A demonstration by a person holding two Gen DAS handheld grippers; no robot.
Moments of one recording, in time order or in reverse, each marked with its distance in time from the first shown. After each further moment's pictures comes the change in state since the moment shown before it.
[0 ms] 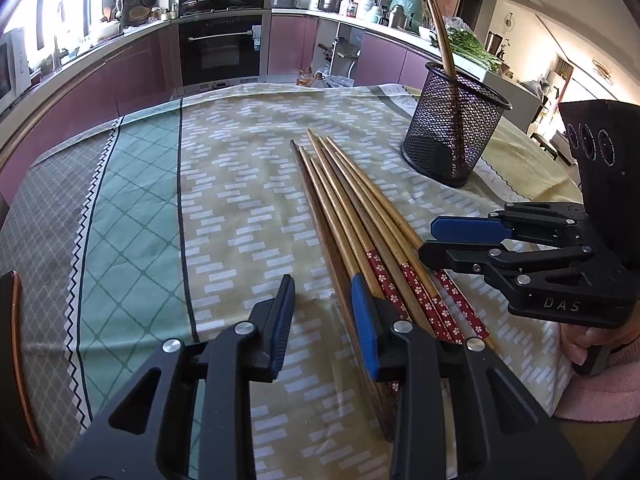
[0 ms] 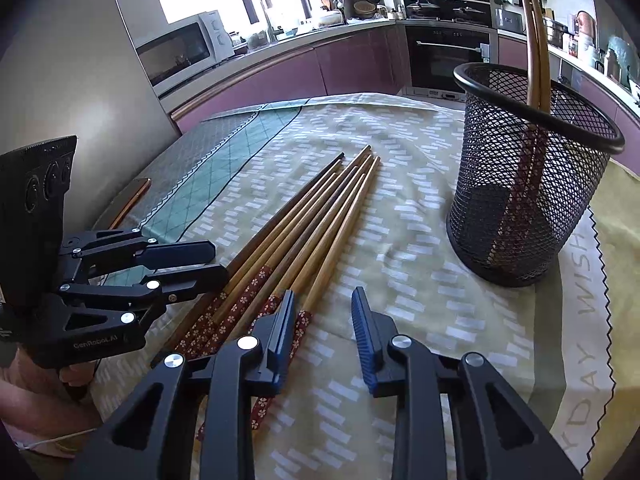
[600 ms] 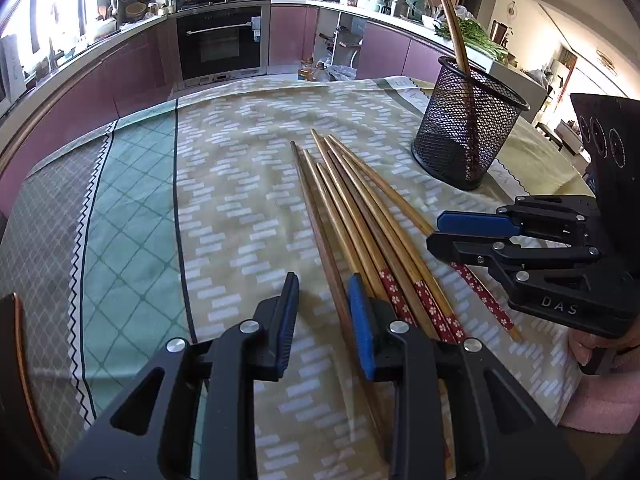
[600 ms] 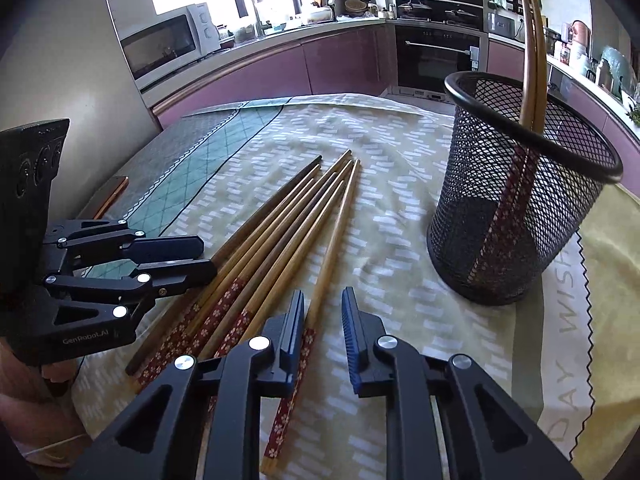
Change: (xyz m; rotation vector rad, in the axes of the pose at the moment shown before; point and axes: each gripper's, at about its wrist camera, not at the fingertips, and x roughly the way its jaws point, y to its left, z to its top) left arm 0.017 0.002 0.017 0.020 0.046 0.020; right arm 0.008 -0.005 0.014 -0.015 0.015 -0.081
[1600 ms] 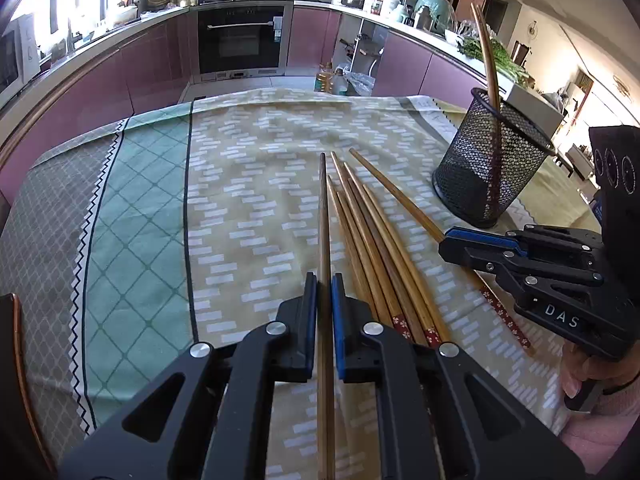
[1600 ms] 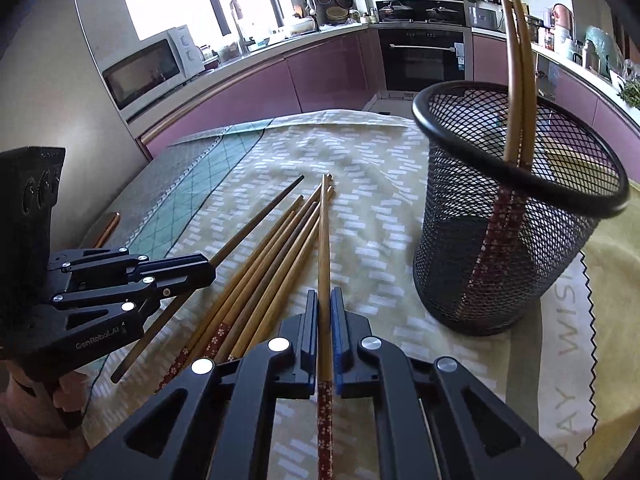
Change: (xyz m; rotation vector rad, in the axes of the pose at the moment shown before) left arm 0.002 0.010 0.016 -0.094 -0.025 0.019; right arm -0.003 -0.019 0.013 0.092 -0.049 0.035
